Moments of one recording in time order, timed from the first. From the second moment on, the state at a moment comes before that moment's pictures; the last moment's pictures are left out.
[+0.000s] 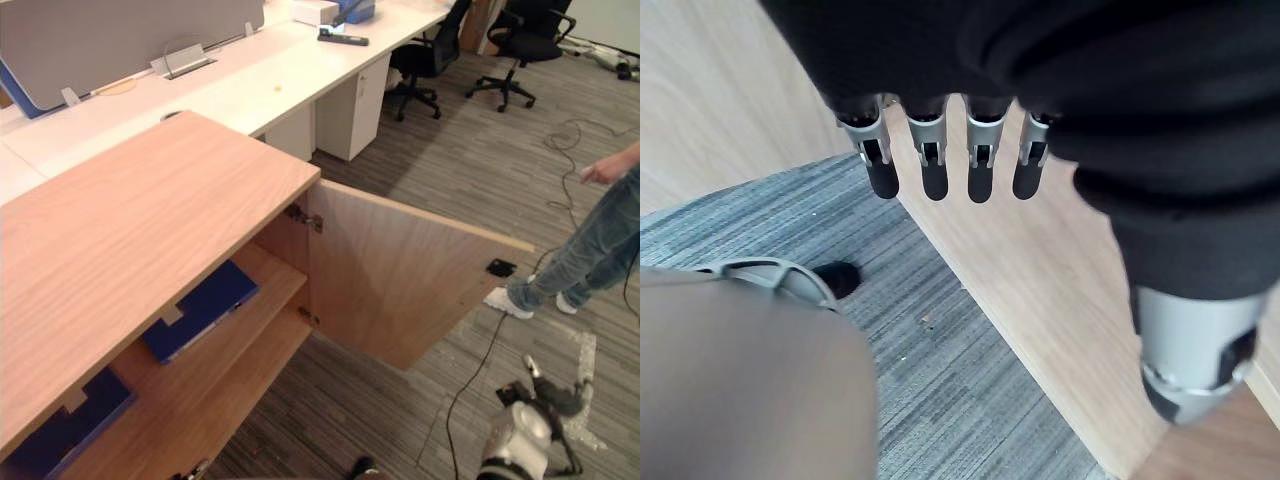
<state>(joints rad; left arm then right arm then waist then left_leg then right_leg) 0.18 0.07 0.27 0.98 -0.01 0.01 0.10 -0.12 -0.22 -0.69 0.52 0.21 0.00 -0.40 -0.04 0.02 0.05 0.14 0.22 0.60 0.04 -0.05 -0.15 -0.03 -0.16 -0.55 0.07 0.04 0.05</state>
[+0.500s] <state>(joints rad) 0.20 0.11 0.21 1.01 0.03 -0.01 0.08 -0.36 -0.54 -0.22 0.66 0.15 0.00 -0.27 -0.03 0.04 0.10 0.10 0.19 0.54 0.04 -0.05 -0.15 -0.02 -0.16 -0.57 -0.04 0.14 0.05</state>
